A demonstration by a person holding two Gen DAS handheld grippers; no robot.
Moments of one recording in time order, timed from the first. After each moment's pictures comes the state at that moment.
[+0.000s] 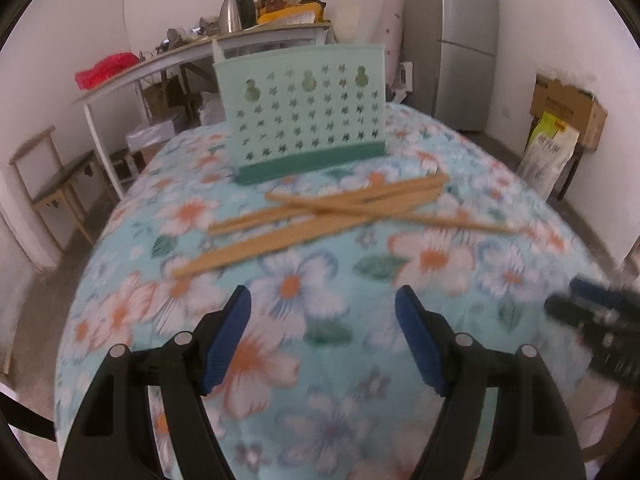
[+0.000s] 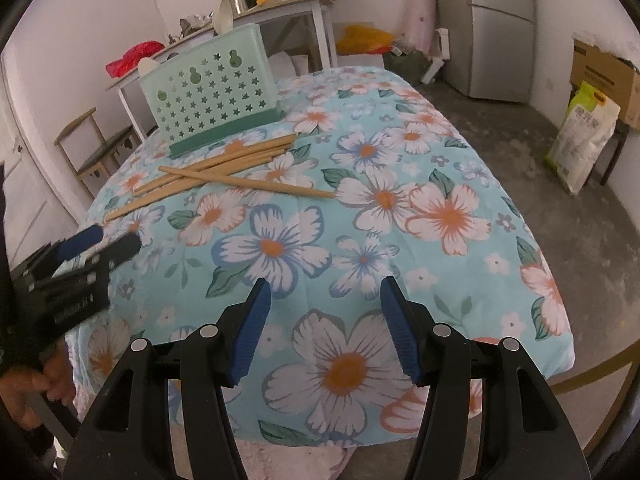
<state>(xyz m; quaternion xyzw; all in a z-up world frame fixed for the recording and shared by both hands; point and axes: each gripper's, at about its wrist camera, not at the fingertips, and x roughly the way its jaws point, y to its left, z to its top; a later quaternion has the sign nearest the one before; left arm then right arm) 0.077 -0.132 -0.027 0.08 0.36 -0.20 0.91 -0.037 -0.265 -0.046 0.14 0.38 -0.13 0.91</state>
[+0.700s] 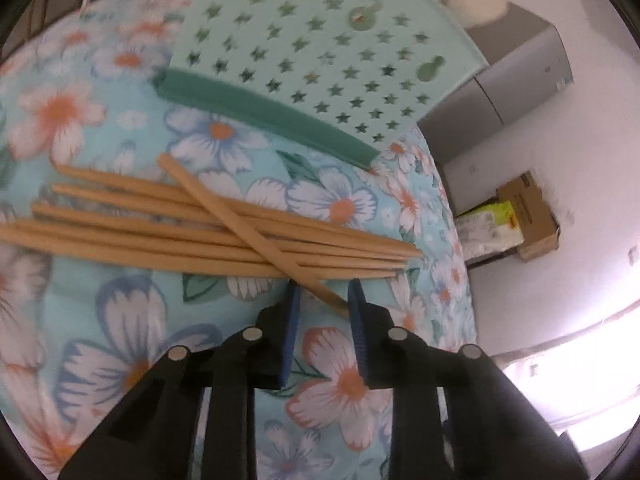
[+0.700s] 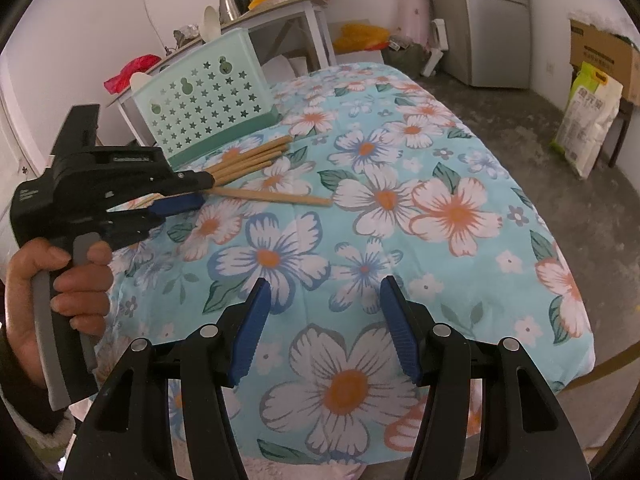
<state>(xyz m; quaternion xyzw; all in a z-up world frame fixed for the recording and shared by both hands) 0.179 -0.153 -0.060 -0.22 0.52 -0.25 0.79 -0.030 -0.273 -0.054 0.17 0.37 -0.12 0.90</state>
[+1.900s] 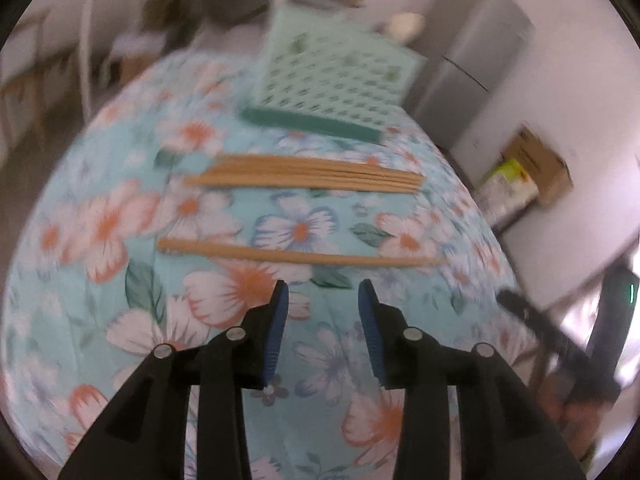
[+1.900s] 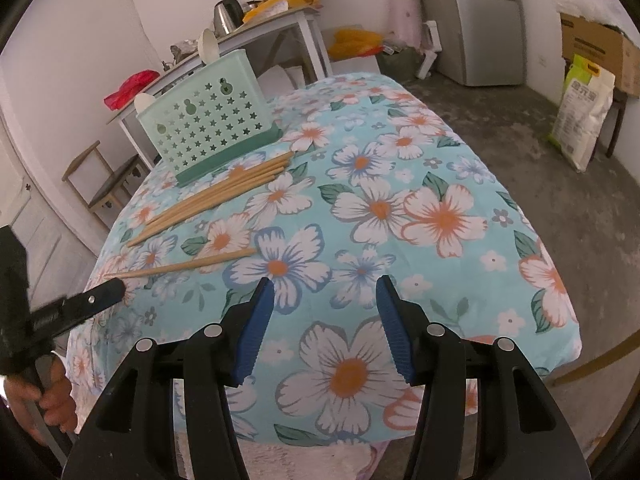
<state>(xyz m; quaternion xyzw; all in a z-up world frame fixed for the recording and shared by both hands) 0.067 -0.073 -0.022 -0.05 0.43 -0.28 0.86 -0.043 -0.278 -0.040 0.19 0.36 -0.12 0.90</state>
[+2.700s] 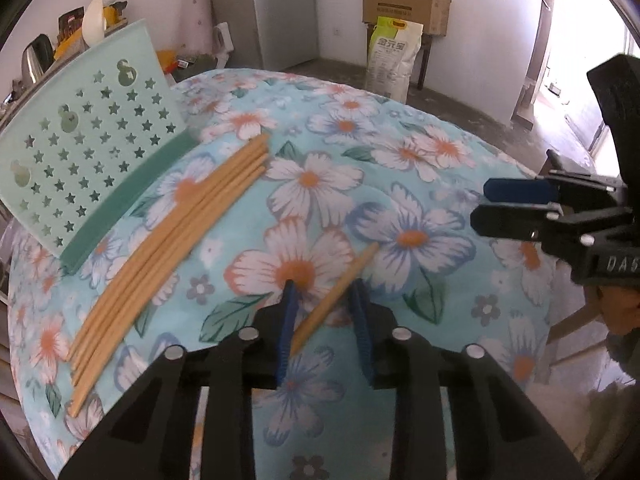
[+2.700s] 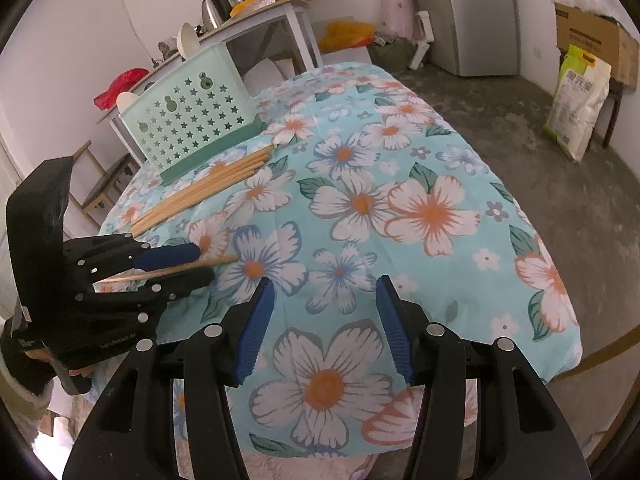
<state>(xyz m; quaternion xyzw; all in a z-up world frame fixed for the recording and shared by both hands) 0.096 -0.204 -0.048 0.25 0.38 -0.46 0.76 -0.037 -0.291 -0.049 0.20 0.37 -0.13 0.90</state>
